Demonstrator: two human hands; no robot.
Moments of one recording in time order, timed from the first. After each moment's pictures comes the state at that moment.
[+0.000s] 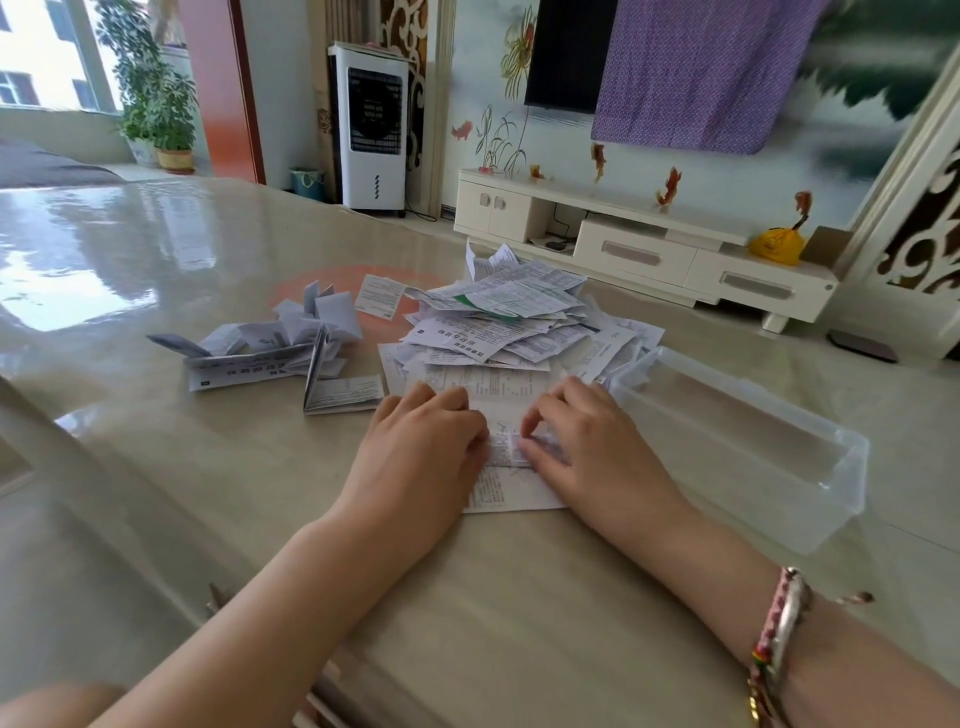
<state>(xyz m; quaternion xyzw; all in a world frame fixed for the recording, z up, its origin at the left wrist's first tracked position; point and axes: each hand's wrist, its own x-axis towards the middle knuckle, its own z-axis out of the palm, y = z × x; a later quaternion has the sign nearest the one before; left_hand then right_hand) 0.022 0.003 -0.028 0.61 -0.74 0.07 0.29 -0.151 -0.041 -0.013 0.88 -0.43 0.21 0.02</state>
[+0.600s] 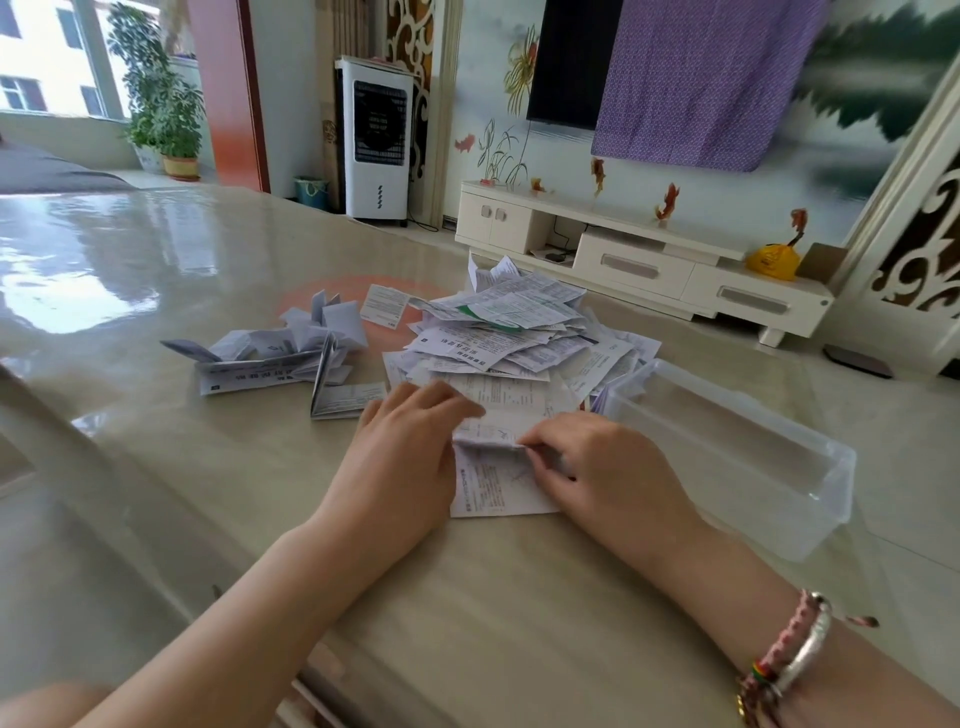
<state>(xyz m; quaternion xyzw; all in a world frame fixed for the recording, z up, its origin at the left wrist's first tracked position) 0.032 0.012 -0.021 0.61 -0.71 0.04 0.35 -0.158 -0.029 -0.007 0.89 -0.38 0.23 0.05</state>
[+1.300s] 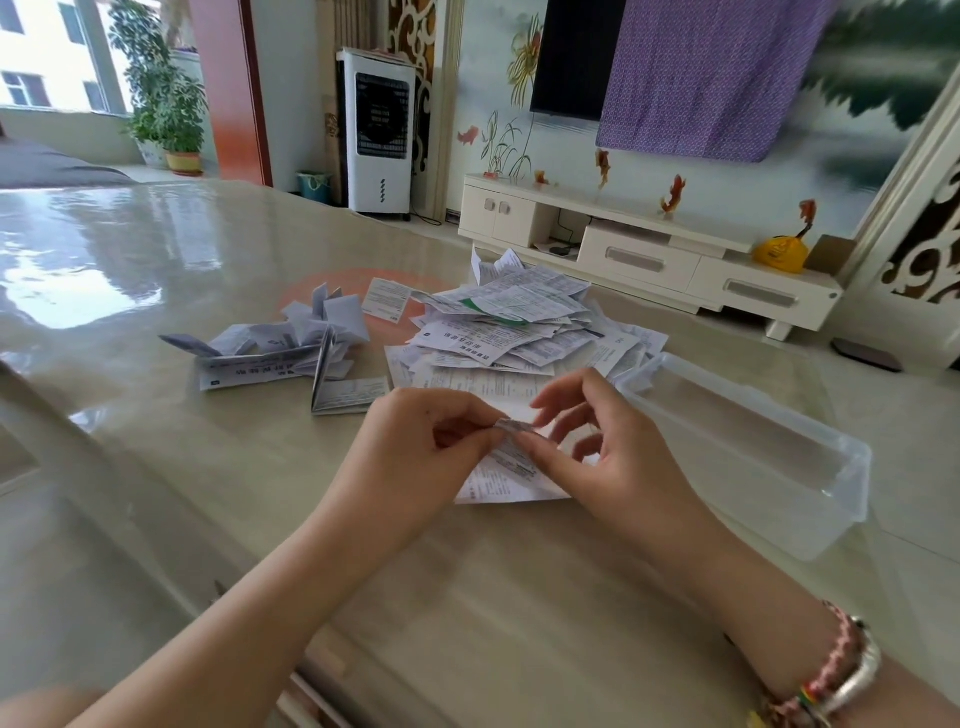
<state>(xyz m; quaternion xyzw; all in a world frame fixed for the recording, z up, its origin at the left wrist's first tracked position) 0.019 0.025 -0.004 0.53 -0.60 -0.27 0.53 -0.154 -0.018 0.001 0.80 -0.38 0.38 -0.25</state>
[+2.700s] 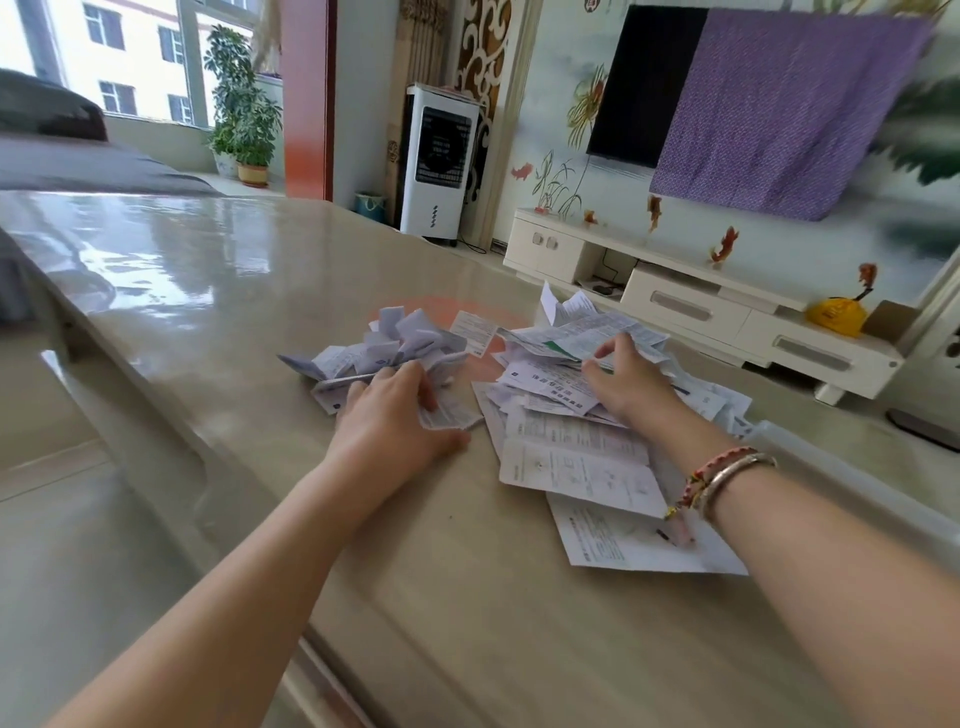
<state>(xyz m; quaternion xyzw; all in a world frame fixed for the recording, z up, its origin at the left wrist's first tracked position) 0.132 -0.017 -0.014 0.76 -0.55 -0.10 0.33 -0.069 -0.165 0.018 0.77 -0.59 0.20 -0.11</state>
